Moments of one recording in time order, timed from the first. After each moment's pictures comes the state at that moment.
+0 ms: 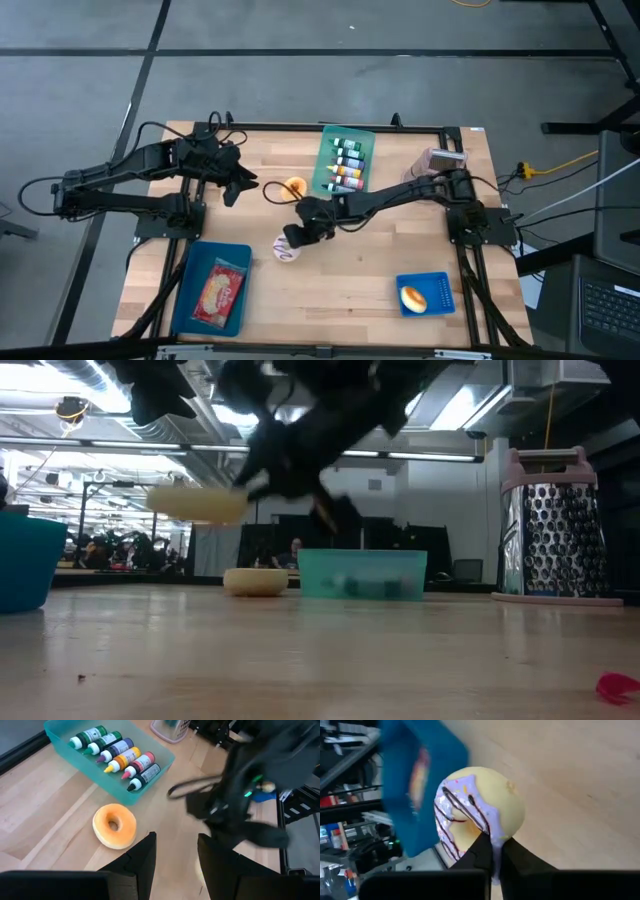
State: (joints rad) left arm 0.28 0.78 0.91 -0.74 0.13 -0.35; right arm 0.10 2.10 1.47 -0.13 -0.28 1.29
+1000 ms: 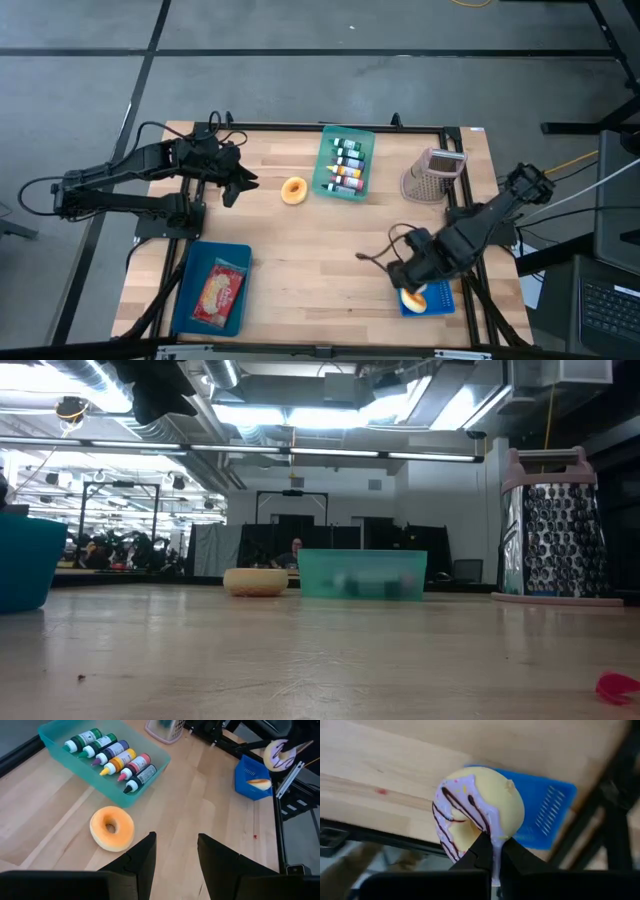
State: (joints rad) left arm 0.28 0.78 0.91 -0.74 0.15 -0.33; right arm 0.66 1.56 1.48 -1.41 -0.12 1.94
